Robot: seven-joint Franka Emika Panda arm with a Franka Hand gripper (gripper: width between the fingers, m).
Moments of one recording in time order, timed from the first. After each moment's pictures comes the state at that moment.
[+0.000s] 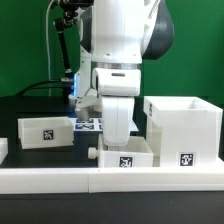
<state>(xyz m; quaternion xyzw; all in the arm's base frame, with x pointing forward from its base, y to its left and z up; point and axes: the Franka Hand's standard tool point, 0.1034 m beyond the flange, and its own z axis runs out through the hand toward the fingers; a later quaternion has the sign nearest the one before) 0.545 -0.009 0.010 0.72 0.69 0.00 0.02</state>
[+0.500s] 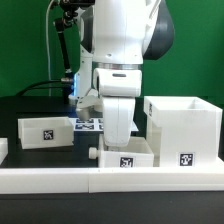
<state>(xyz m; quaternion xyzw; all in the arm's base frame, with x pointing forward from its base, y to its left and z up) 0.545 -0.007 0.010 0.73 0.69 0.00 0.02</state>
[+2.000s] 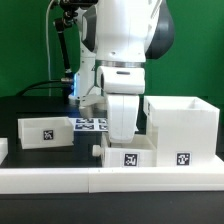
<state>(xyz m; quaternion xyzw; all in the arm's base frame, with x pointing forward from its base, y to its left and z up) 0.540 -0.002 0.012 0.72 0.70 0.00 0.02</state>
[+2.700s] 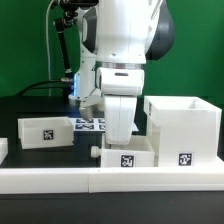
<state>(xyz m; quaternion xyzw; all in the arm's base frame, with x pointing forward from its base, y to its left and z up) 0.540 -0.001 0.010 0.74 0.67 0.00 0.02</state>
